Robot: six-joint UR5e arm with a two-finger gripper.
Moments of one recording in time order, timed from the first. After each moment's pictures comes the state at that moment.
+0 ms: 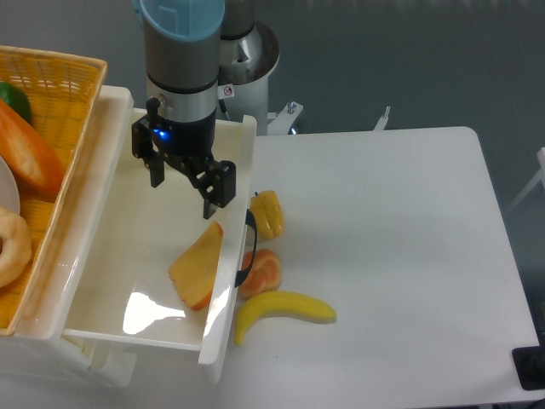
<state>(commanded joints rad) 2.37 -1.71 -1.42 -1.34 1.39 0.81</state>
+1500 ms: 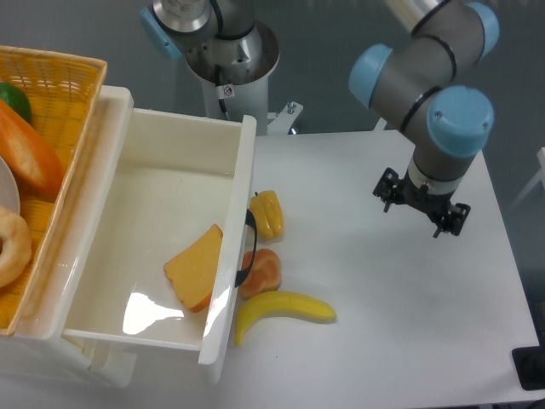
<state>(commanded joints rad) 2.74 -2.04 -1.45 -1.19 1.62 1.30</state>
